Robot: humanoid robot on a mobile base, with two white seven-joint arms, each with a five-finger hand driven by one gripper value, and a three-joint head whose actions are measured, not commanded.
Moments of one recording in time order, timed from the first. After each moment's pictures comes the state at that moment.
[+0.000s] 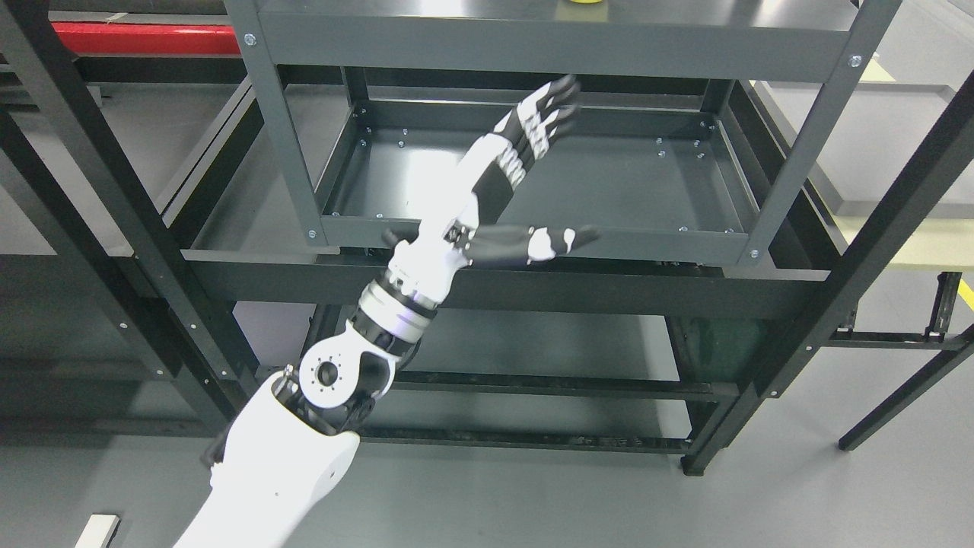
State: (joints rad) left arm -0.62 0.15 -0.51 -1.58 0.35 -0.23 -0.12; right arm 0.00 0.00 0.00 -0.24 0.00 0.09 -0.12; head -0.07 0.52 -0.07
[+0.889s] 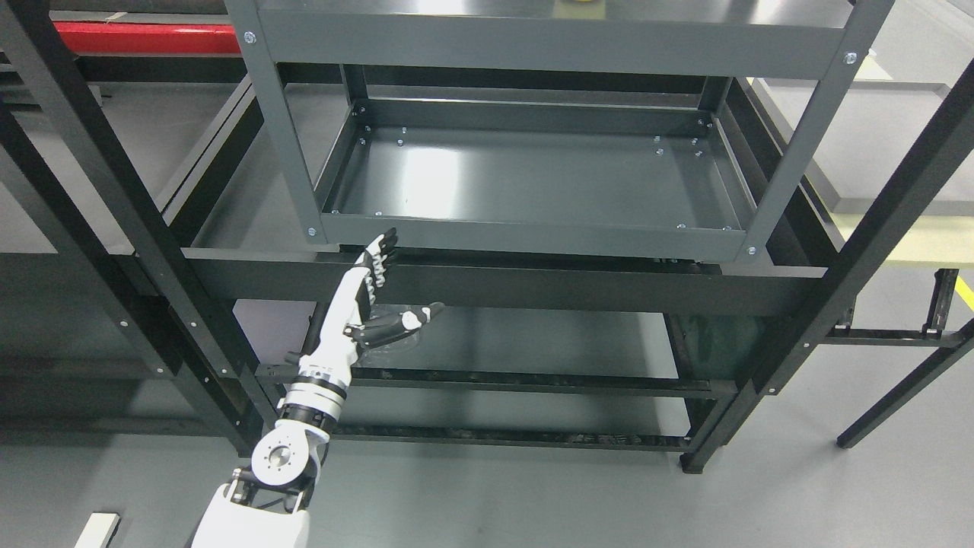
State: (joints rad) left arm -0.35 0.03 -0.11 -1.42 0.04 -0.07 -0.04; right arm 0.00 0.00 0.00 -0.24 0.00 0.09 -0.12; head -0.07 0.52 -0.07
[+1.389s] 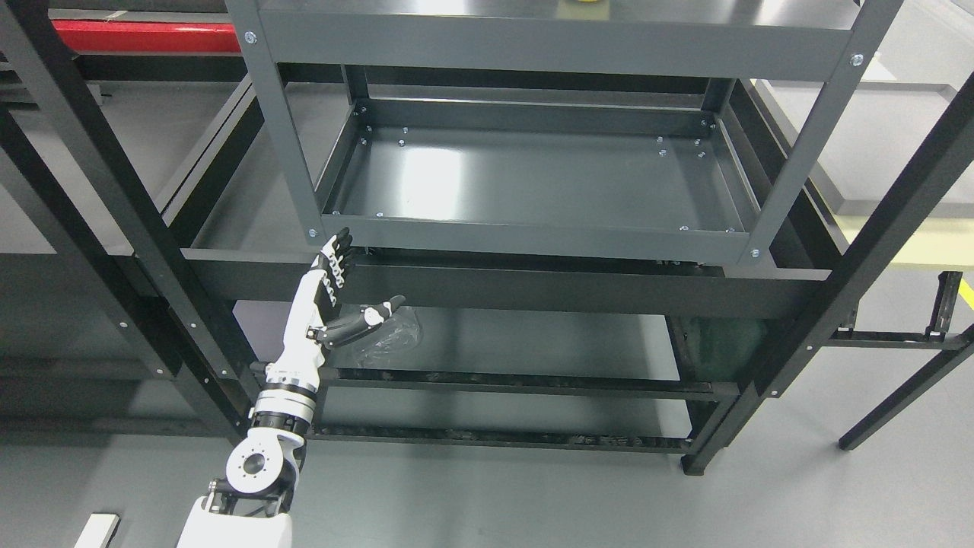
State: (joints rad) left arm -0.33 0.01 -0.02 -1.41 0.04 -0.11 -0.03; right arm 0.00 0.00 0.00 -0.24 0.00 0.09 -0.12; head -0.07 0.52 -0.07
